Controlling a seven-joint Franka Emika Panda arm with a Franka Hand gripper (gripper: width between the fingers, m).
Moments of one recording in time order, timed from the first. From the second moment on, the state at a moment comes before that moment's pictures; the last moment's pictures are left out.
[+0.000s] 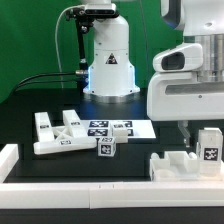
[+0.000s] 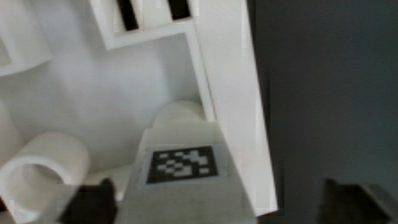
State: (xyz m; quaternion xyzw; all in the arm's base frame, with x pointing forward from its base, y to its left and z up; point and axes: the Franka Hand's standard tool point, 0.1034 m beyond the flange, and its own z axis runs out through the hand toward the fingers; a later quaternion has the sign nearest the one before) arm 0.599 0.131 0.072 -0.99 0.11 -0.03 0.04
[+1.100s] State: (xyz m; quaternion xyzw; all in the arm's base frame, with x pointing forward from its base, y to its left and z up) arm 0.608 0.134 0.072 -0.76 0.65 0.00 0.10
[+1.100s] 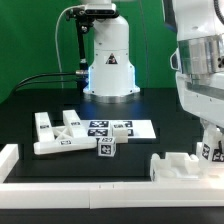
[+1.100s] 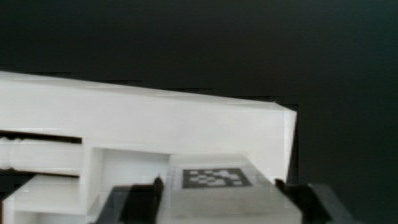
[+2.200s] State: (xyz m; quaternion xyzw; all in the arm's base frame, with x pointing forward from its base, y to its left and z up) arm 0.615 0.124 0.076 -0.99 0.12 -0.02 0.03
